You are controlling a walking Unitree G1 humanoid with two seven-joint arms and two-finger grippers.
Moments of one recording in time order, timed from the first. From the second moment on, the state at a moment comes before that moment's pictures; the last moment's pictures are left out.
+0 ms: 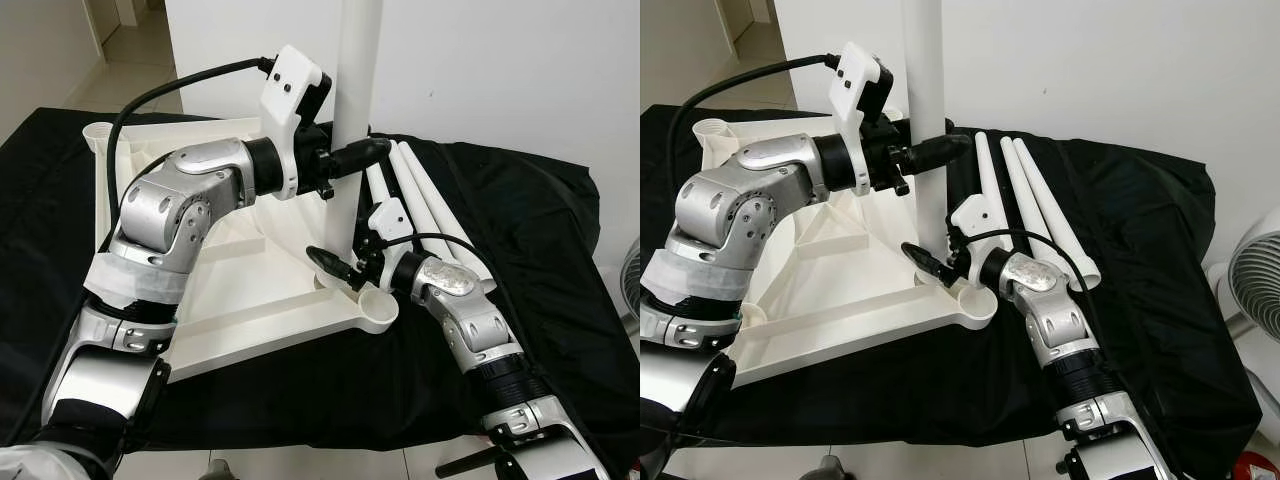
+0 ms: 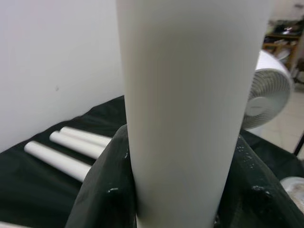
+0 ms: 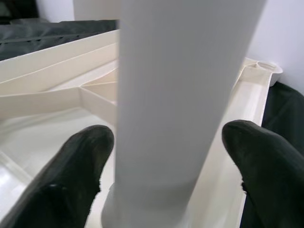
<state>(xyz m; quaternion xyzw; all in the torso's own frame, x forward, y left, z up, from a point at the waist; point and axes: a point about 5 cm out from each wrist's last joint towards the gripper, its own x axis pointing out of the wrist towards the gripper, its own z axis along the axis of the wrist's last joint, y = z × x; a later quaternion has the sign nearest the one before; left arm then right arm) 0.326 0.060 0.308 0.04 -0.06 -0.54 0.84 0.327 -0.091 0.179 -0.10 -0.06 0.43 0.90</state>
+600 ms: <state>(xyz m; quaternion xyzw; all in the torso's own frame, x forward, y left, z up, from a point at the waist) 0.345 0.052 0.338 0.00 -0.10 -0.42 0.90 0.350 -0.068 0.188 -0.08 -0.09 0.27 0.96</state>
